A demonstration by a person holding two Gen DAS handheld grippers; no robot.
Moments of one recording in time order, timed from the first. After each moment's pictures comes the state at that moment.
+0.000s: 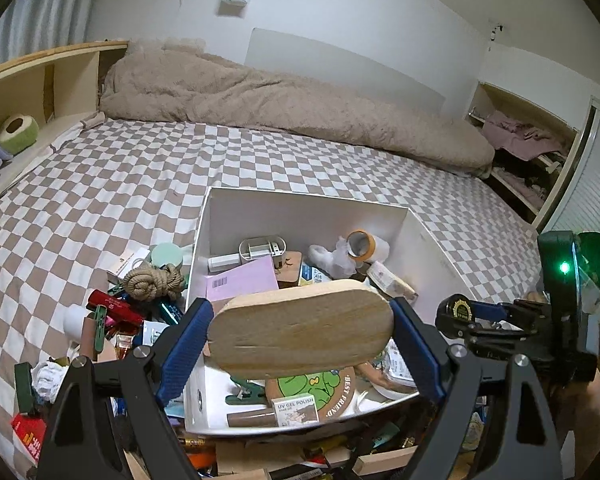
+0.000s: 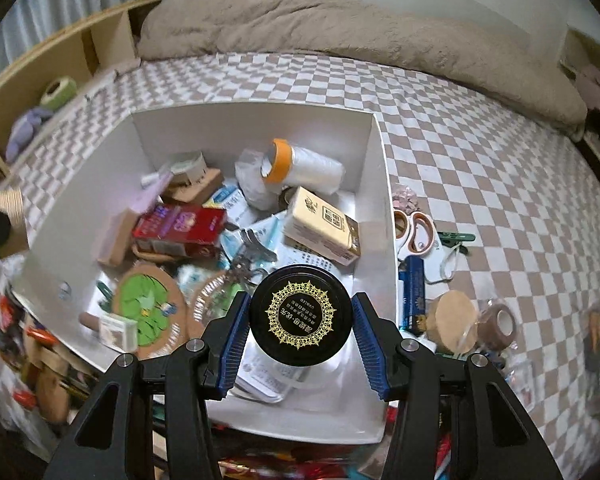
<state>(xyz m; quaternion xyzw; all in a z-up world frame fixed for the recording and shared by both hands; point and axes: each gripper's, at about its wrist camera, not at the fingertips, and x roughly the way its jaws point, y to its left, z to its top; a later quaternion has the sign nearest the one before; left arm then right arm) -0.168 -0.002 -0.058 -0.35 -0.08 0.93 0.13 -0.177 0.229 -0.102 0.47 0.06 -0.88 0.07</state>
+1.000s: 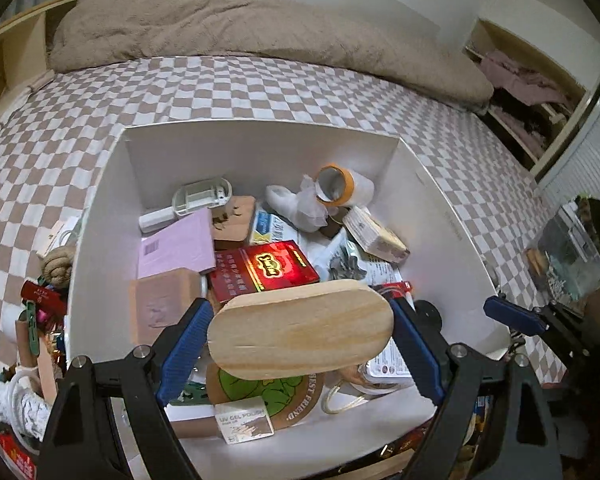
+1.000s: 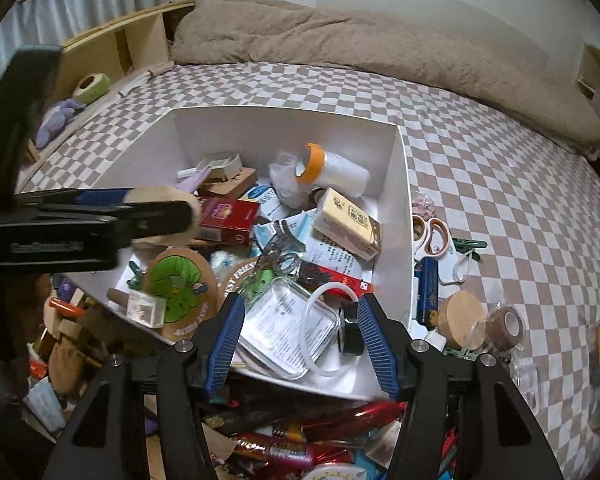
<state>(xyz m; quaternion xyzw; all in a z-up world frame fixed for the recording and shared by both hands) -0.229 0.062 -0.094 -0.47 -0.05 0.86 0.17 -0.147 0.226 -0.092 0.45 0.06 -0.88 0.12</state>
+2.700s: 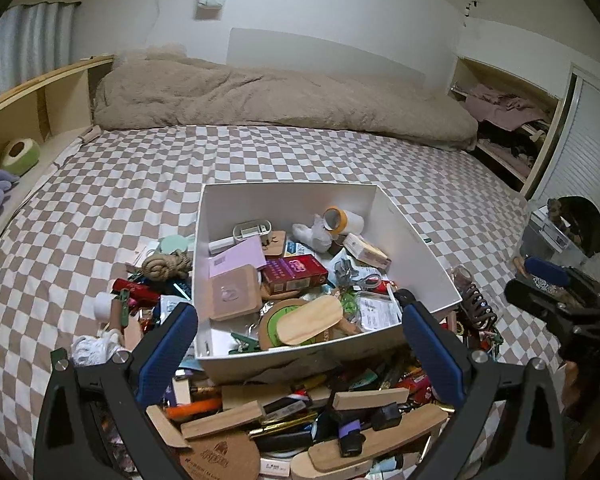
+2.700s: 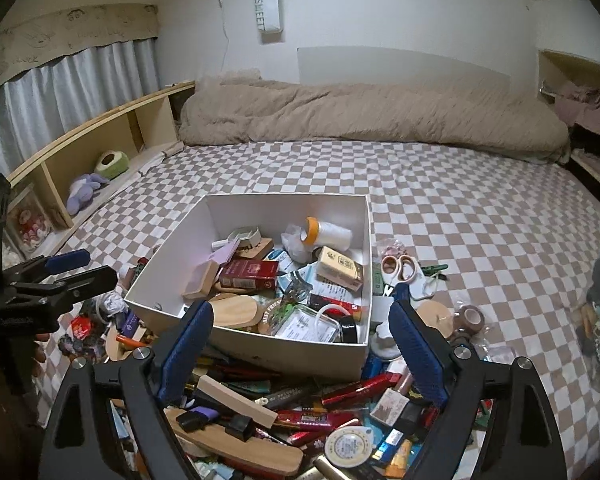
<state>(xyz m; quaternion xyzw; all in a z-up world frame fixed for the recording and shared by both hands) -0.104 0.007 -0.016 -0.36 -0.03 0.92 0.14 -0.060 0.252 -0.014 0.34 -0.01 -0.93 0.11</state>
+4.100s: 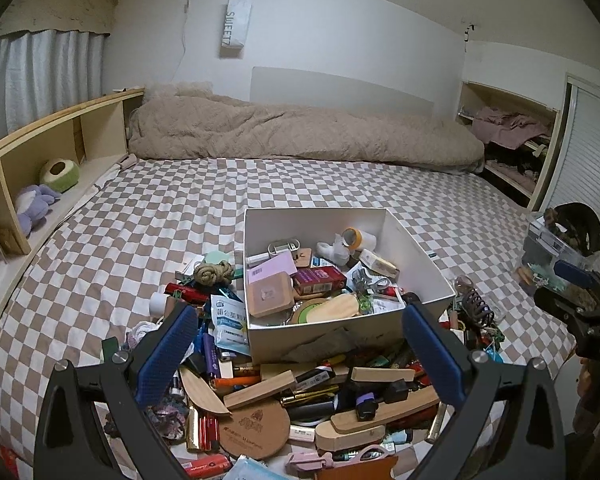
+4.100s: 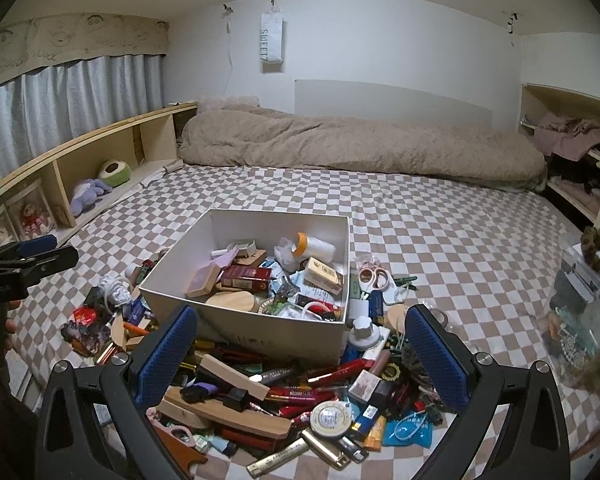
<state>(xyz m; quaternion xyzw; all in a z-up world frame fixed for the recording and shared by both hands) -0.027 -0.025 0.019 -0.30 -0.02 0.95 0.10 0.012 0.258 0.006 0.28 0.02 -0.95 0.09</state>
